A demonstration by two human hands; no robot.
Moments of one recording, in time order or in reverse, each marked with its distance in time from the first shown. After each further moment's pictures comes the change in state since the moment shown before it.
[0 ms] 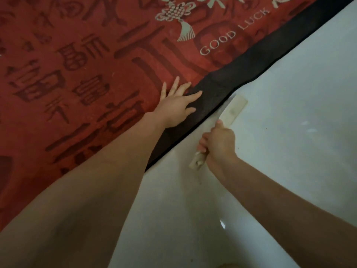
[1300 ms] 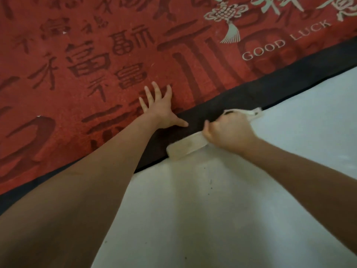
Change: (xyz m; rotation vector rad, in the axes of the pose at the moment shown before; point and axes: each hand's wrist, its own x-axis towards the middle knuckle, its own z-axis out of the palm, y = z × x) left_hand -0.073 -0.042 -0.010 -0.239 -0.023 -0.674; right_hand 0.071 -0.018 0.005 -1.624 -0.327 -1.904
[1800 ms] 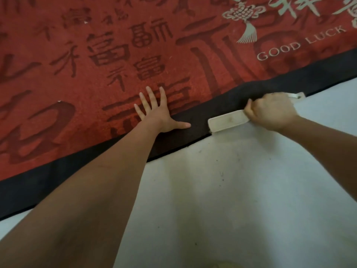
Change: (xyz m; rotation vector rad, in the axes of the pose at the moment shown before) left_hand -0.029 -0.044 0.013 -0.070 -0.008 -0.130; right_hand 0.004 0.051 -0.019 0.050 -0.177 0.178
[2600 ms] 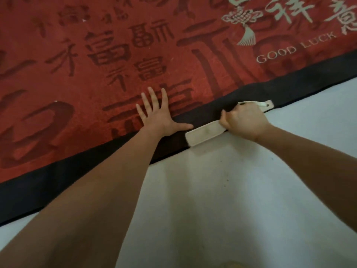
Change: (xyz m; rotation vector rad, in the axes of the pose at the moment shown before) left_hand 0.001 -0.014 0.009 -0.033 0.079 0.098; right_hand 0.007 -0.062 0.006 -0.080 0.084 -0.274
